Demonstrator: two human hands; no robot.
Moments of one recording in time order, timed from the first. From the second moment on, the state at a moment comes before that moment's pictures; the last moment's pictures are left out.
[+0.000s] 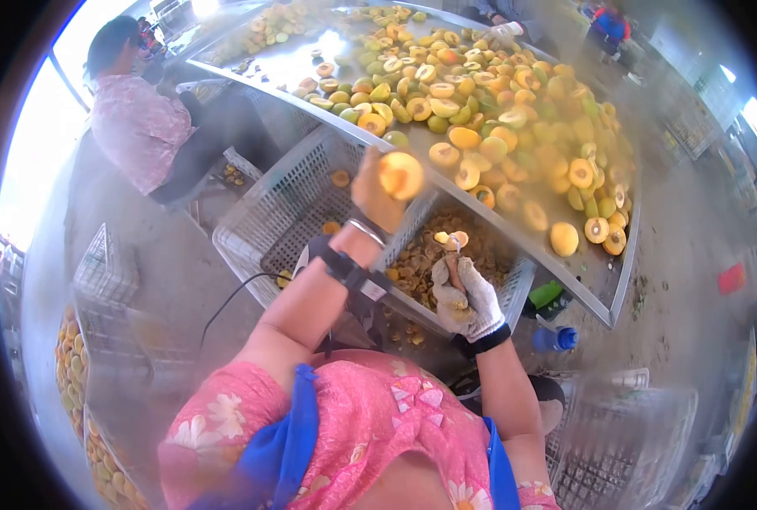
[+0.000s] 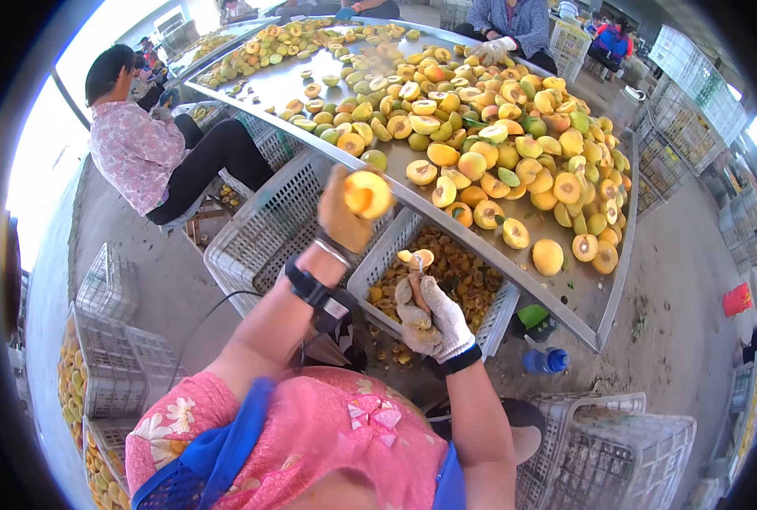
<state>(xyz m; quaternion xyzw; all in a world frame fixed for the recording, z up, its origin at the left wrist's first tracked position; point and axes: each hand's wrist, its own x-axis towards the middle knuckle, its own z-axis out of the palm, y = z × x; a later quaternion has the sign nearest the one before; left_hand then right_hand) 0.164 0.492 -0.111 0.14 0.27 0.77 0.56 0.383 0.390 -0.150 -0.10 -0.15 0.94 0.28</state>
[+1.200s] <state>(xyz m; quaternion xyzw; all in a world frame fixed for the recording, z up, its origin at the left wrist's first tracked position) 0.206 0.536 -0.148 0.33 0.23 0.67 0.63 0.415 0.334 -0.024 -0.52 -0.30 0.58 0.56</state>
